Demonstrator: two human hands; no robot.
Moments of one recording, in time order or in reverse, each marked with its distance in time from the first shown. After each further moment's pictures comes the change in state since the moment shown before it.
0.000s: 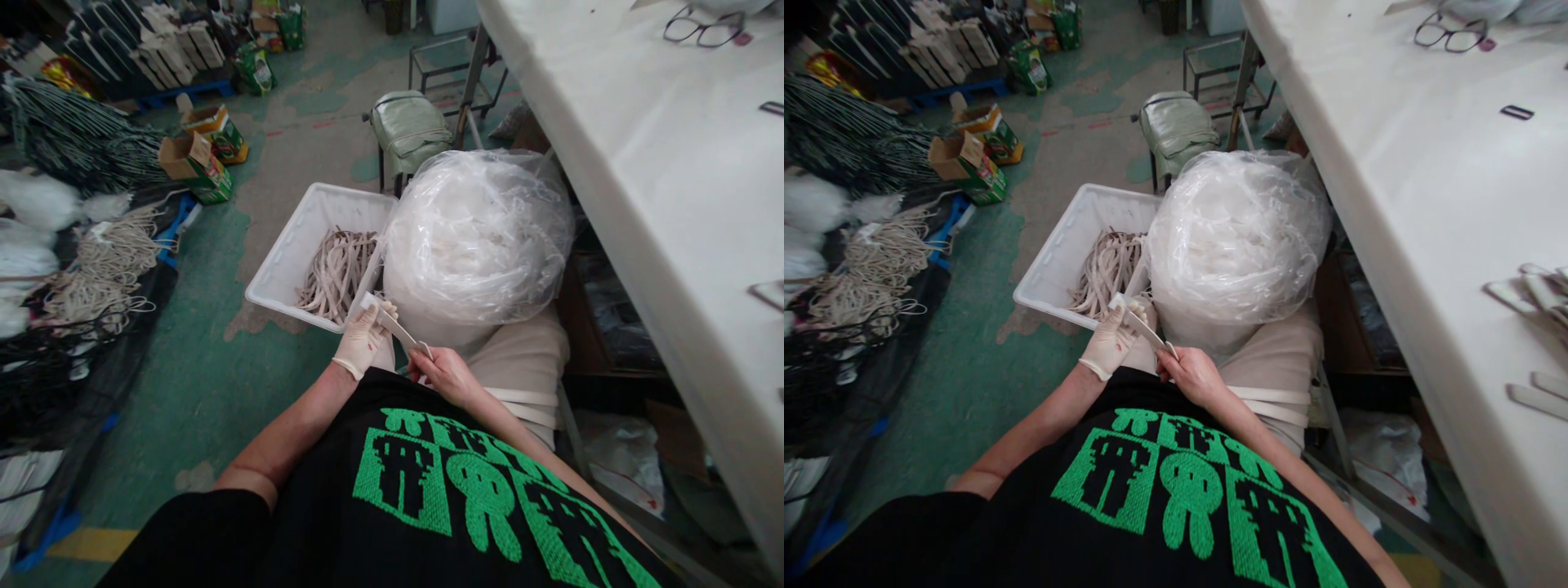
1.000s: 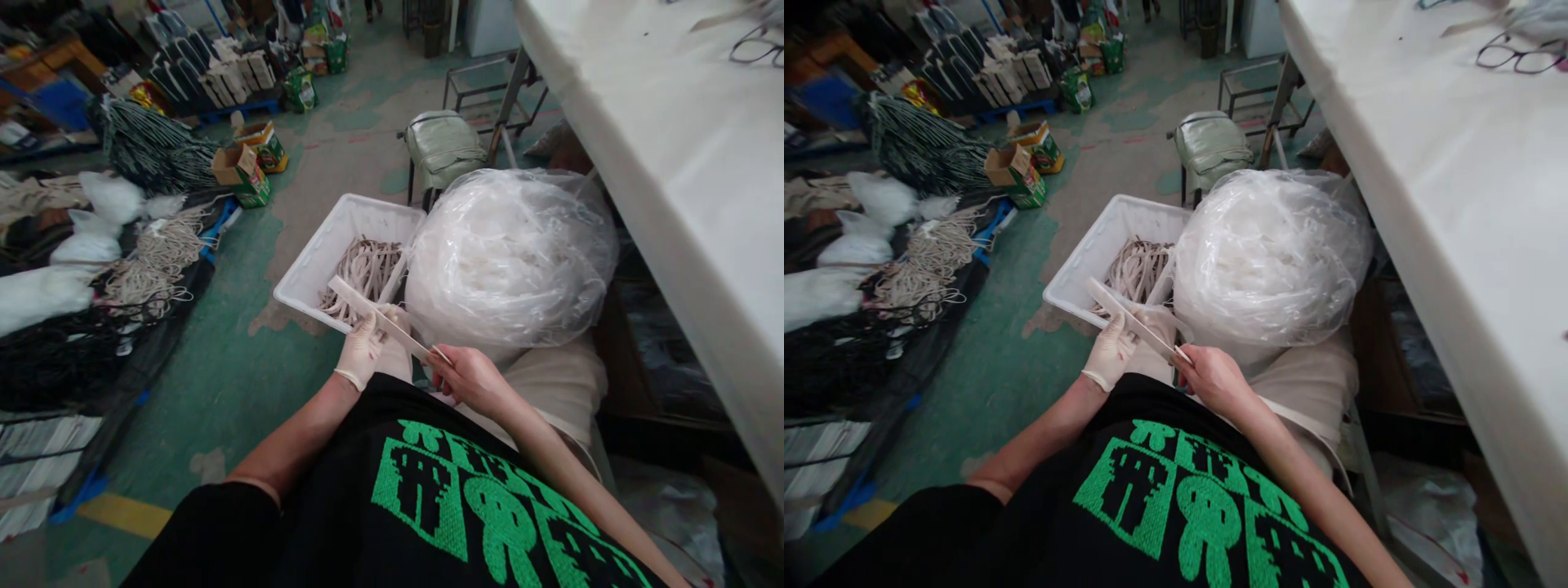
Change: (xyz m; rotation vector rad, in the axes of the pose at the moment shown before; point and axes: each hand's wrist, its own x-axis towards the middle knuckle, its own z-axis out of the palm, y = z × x) left_hand -0.010 0.005 -0.018 -0.022 0.046 0.129; right_hand 0.009 -0.046 -0.017 -0.249 -0.009 -0.115
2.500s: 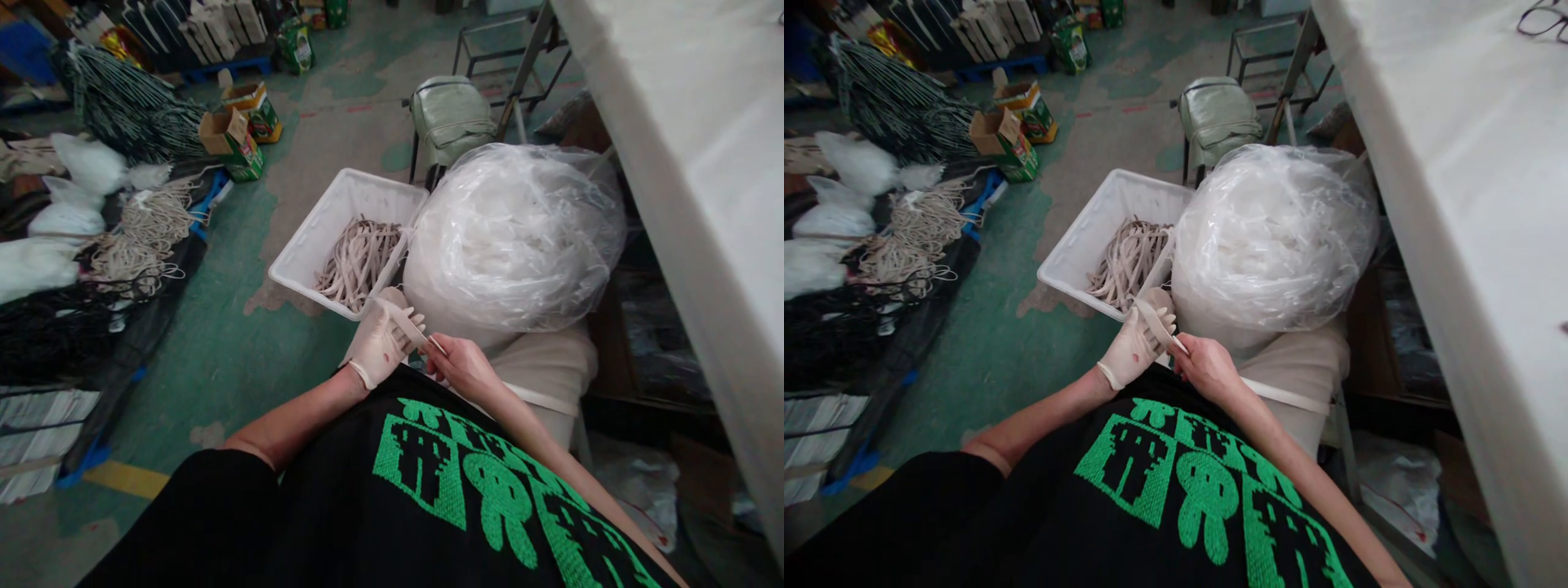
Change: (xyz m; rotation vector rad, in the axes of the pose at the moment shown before) left_hand -0.010 -0.013 -0.010 -0.131 -0.076 -0.400; right_hand -0.011 0.013 0.010 -0.030 -0.051 0.005
